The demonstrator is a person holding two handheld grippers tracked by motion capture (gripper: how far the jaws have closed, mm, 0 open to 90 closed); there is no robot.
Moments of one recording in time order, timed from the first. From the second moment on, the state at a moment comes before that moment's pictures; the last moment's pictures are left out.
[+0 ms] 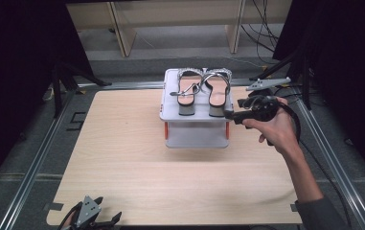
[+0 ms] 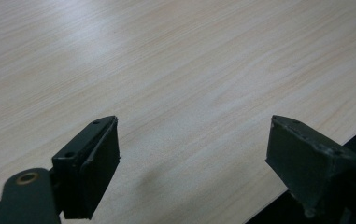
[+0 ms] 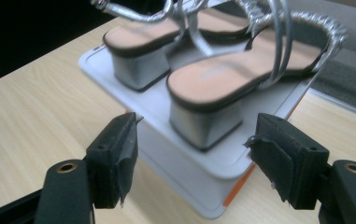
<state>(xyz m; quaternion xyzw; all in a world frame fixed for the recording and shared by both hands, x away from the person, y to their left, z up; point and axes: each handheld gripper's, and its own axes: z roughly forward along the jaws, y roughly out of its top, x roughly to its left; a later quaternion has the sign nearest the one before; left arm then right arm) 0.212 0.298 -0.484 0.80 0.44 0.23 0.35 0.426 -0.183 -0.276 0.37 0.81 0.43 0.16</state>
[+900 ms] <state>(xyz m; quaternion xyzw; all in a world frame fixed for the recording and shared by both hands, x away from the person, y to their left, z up) 0.213 0.297 -0.484 0.80 0.44 0.23 0.35 0.373 -0.199 -0.368 0.37 0.81 0.43 0.13</state>
